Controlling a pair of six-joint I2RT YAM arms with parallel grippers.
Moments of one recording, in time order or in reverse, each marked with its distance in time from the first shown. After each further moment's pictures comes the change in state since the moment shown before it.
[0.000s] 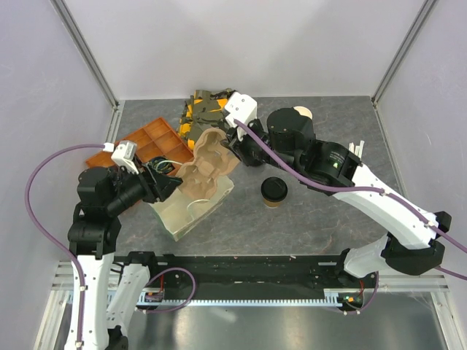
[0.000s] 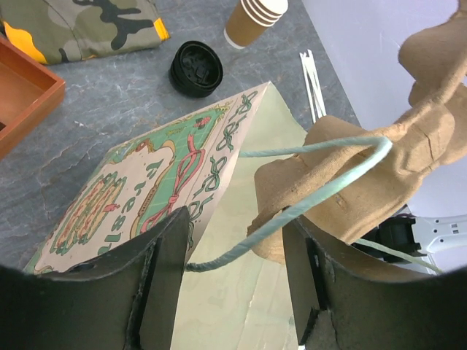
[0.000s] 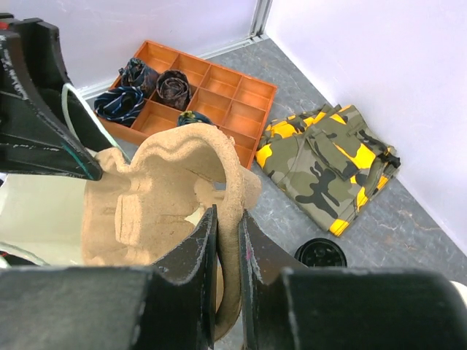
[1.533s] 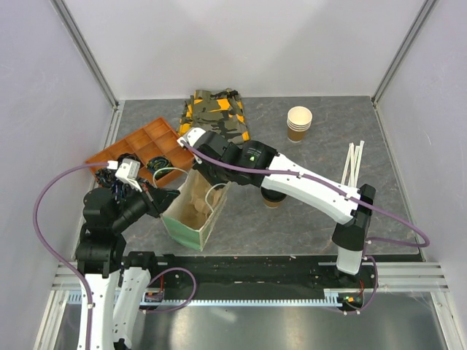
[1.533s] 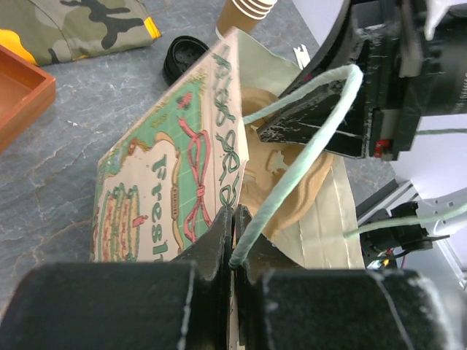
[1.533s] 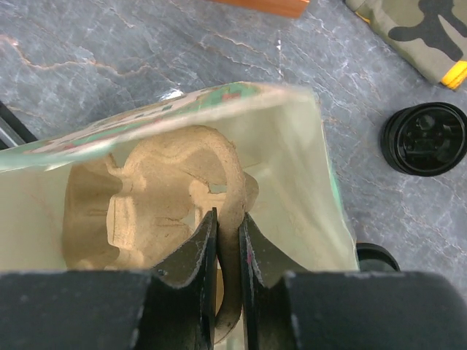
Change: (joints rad) left arm -0.002 -0.188 -0.177 0.062 0.027 0.015; right arm 0.071 0.419 0.199 -0.401 0.120 0.301
